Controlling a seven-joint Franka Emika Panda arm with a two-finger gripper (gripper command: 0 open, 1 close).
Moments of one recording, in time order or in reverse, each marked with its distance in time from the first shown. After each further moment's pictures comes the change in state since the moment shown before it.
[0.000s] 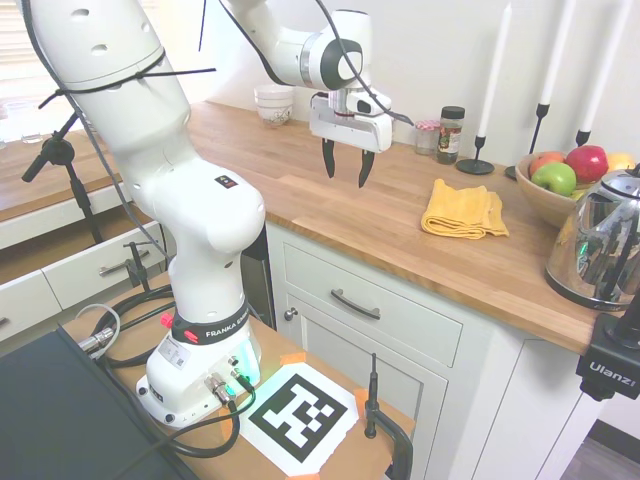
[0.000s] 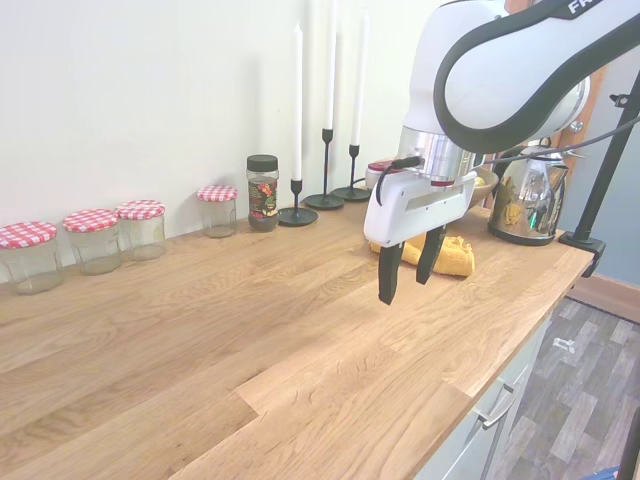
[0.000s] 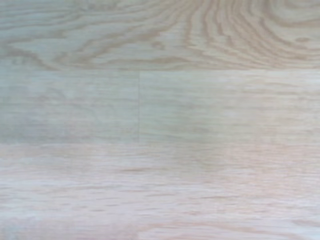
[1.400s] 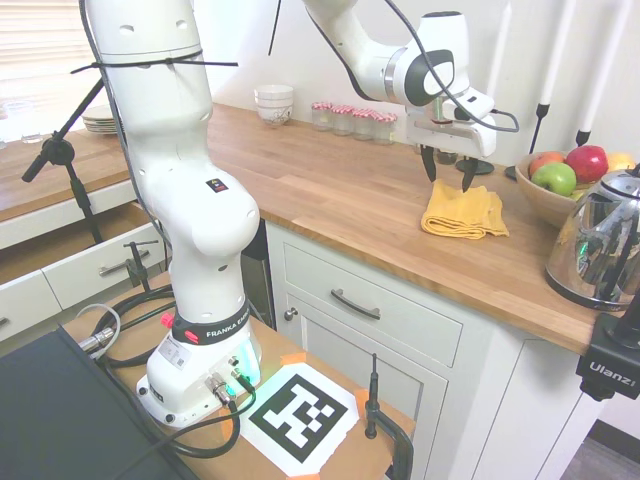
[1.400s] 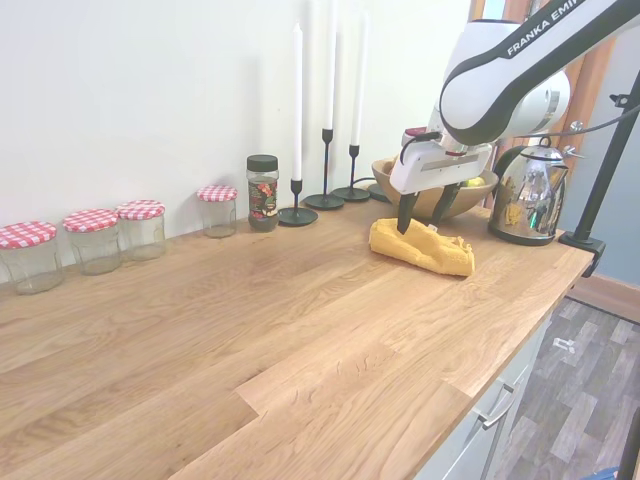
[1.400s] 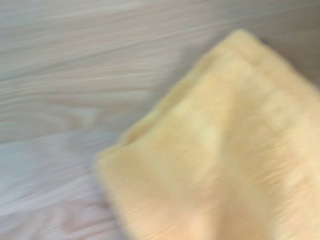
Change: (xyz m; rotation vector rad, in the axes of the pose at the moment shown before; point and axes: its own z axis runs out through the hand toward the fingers) arm 0.191 0.085 -0.007 0.074 0.242 0.205
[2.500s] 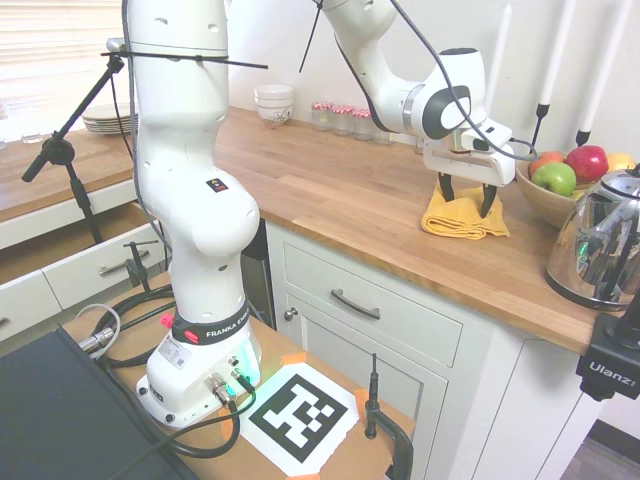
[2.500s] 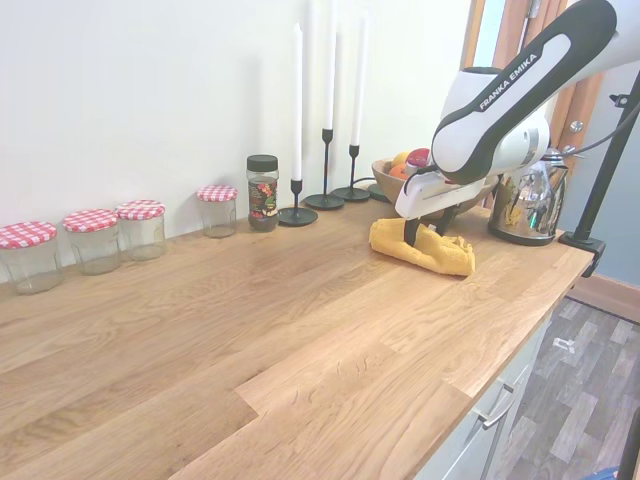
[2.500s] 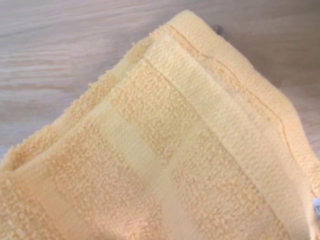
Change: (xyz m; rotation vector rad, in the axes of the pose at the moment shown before) arm 0.021 0.013 0.059 -0.031 0.029 -0.015
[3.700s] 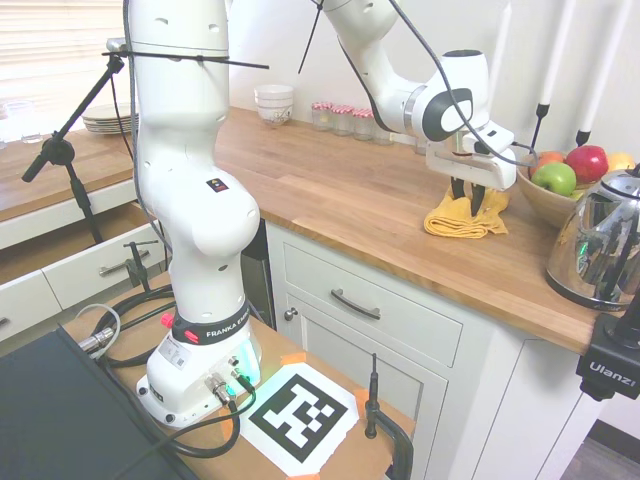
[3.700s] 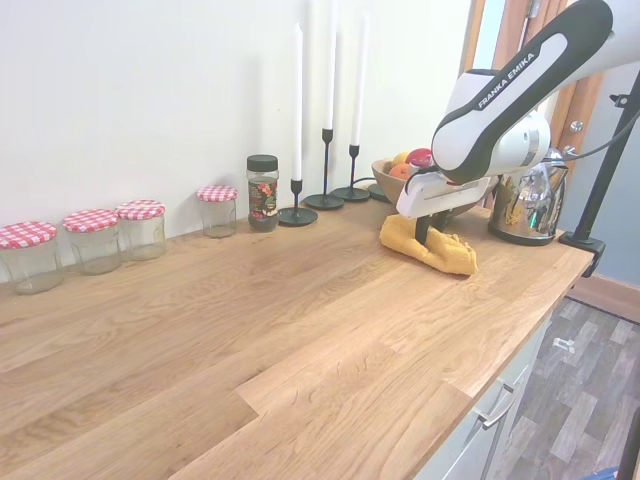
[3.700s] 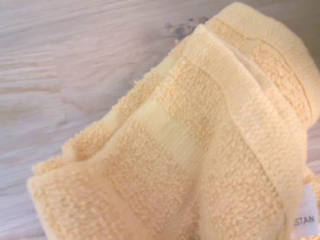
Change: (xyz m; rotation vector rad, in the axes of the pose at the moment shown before) arm 0.004 0.007 0.003 0.006 -0.016 0.051
